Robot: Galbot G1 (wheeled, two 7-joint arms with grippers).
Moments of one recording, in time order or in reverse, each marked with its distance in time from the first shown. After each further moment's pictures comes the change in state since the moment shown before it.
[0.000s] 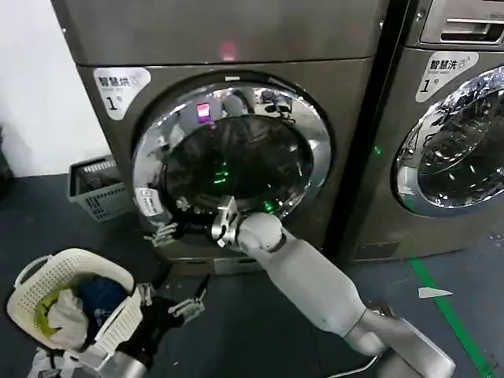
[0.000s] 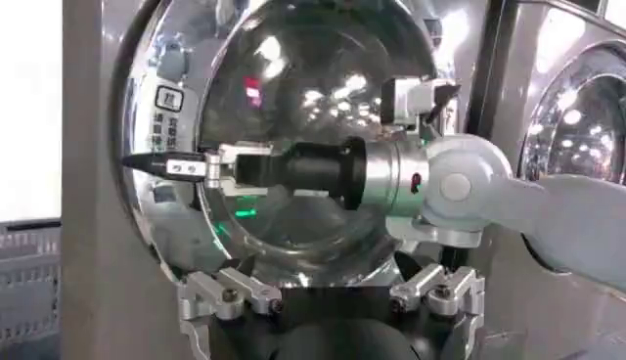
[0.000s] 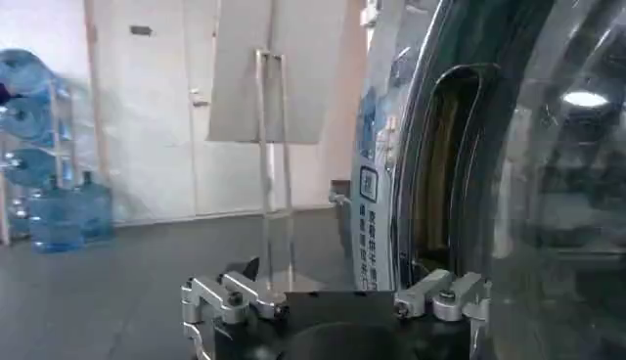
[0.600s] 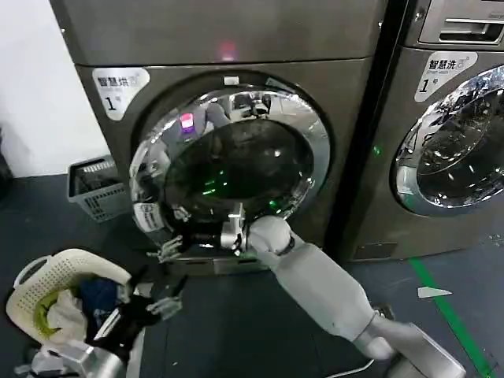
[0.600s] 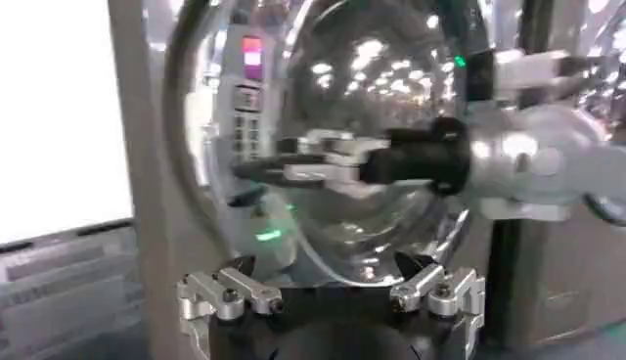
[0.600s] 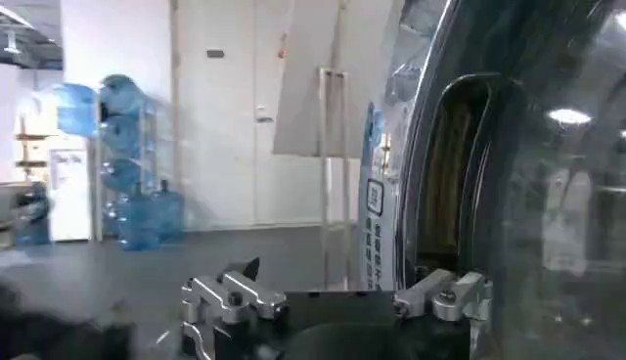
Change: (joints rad) left arm -0.035 0.044 -0.208 0.006 0.007 0.083 0.020; right arm -0.029 -0.061 0.017 0.044 -0.021 0.034 -0.207
